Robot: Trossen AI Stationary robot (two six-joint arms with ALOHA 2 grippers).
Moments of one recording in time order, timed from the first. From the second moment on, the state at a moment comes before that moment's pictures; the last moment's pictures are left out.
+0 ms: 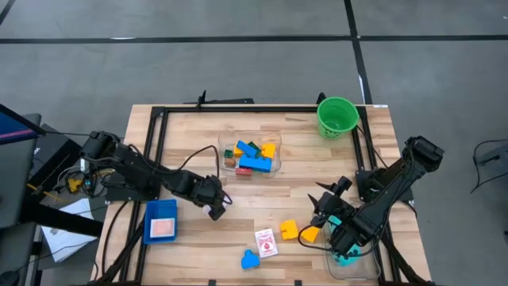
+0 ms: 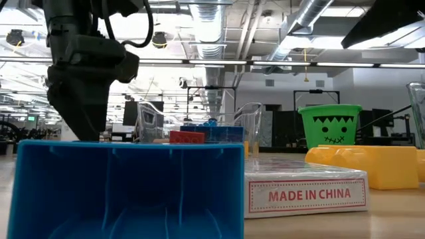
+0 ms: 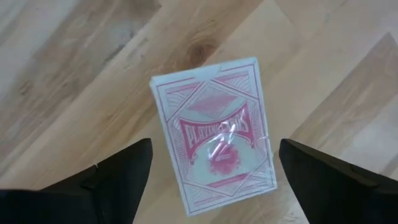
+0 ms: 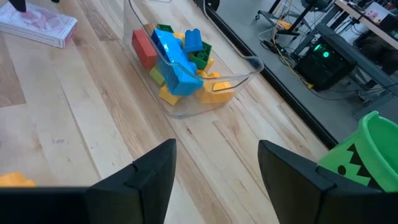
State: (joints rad) left arm -0.31 1.50 0.83 -0.62 -0.13 -1.06; right arm 0.82 1.56 1.09 -1.27 1.09 1.34
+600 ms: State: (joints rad) left arm -0.31 1.80 1.12 -0.85 -0.11 -0.93; right arm 0.85 1.56 1.09 -1.28 1.07 1.34
